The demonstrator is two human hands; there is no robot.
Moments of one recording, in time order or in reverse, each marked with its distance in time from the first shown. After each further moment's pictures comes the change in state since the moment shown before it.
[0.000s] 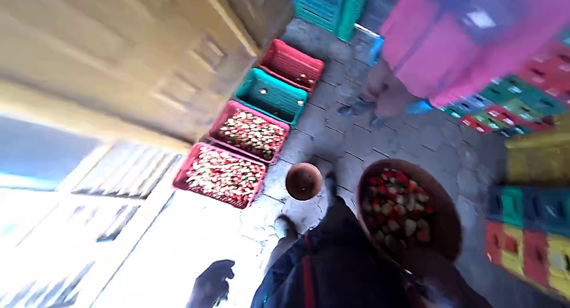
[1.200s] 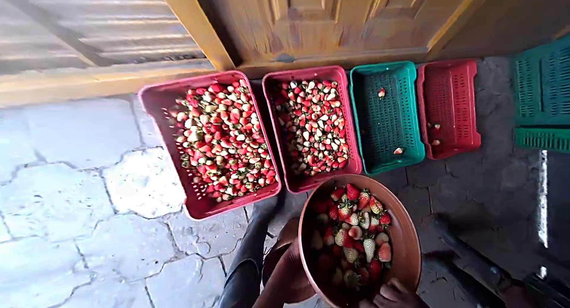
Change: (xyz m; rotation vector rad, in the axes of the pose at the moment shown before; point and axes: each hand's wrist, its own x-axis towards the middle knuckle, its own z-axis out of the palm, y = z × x) left_hand 0.572 0.091 0.125 -1.183 -0.143 -0.468; right_hand 0.762 -0.040 -0.046 -0.358 -0.359 -0.937
